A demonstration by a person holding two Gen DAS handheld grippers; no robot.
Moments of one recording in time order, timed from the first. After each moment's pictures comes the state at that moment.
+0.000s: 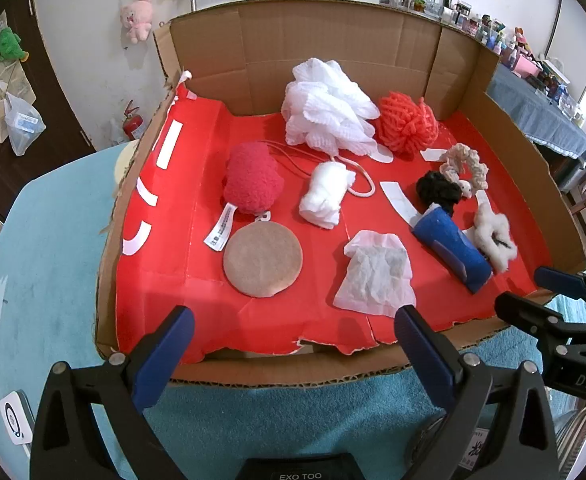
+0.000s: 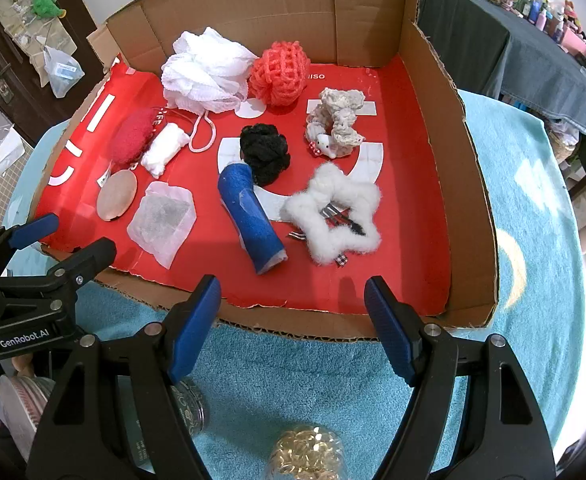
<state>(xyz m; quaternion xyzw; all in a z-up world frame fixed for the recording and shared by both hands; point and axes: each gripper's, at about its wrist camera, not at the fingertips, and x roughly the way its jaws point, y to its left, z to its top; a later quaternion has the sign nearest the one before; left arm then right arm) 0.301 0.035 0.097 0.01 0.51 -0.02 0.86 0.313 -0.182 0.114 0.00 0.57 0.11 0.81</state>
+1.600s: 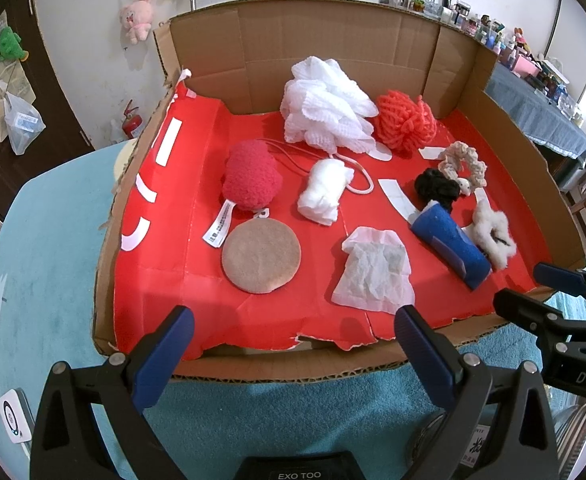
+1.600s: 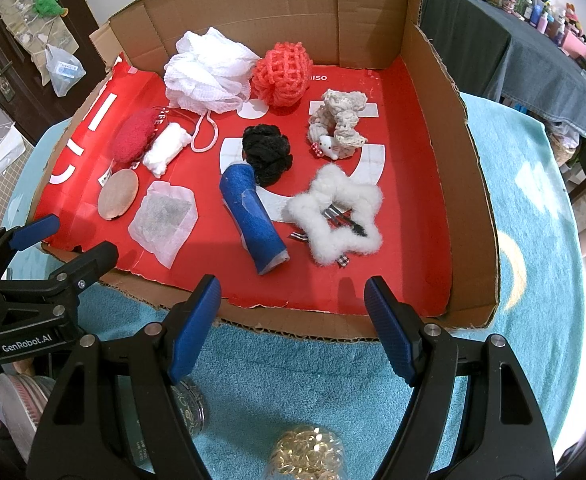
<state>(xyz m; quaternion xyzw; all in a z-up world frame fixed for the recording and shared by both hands) 0.298 0.035 0.095 0.01 0.50 -0.03 0.86 0.310 -0.180 0.114 0.00 0.57 0.11 0.81</state>
